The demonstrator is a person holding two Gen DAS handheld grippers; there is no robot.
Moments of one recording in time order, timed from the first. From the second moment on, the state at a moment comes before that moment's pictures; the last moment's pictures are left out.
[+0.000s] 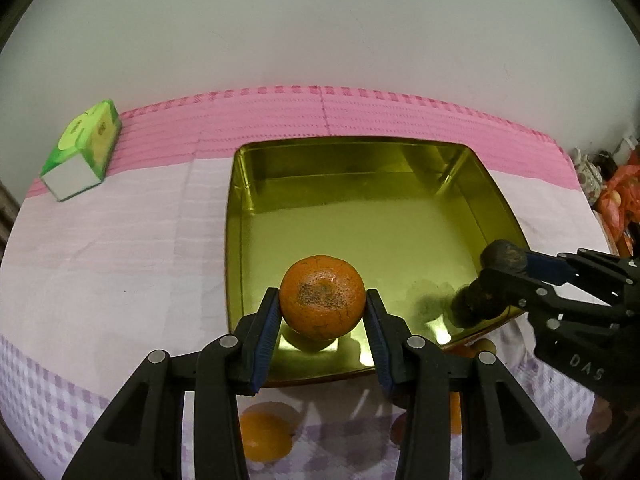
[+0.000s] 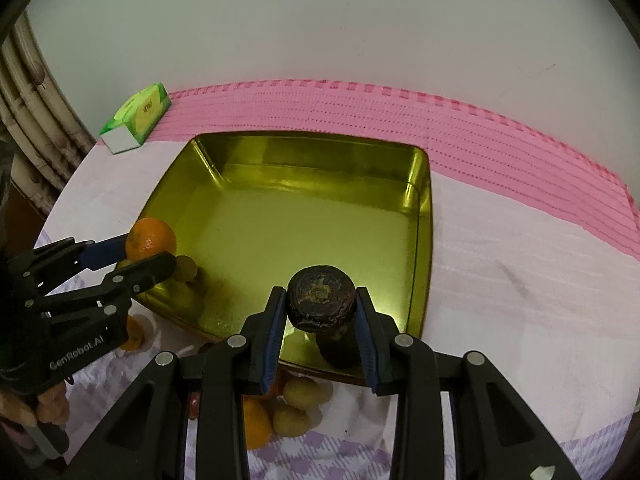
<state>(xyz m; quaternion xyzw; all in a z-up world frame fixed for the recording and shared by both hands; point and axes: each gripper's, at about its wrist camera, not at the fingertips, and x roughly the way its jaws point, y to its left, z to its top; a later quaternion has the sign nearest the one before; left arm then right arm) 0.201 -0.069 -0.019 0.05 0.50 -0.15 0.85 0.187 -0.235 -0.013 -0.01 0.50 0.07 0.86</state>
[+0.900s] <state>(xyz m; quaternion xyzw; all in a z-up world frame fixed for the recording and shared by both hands) 0.203 -0.074 -0.034 0.05 0.52 -0.13 0.84 0.188 -0.229 -0.030 -0.02 0.51 0.07 0.86</state>
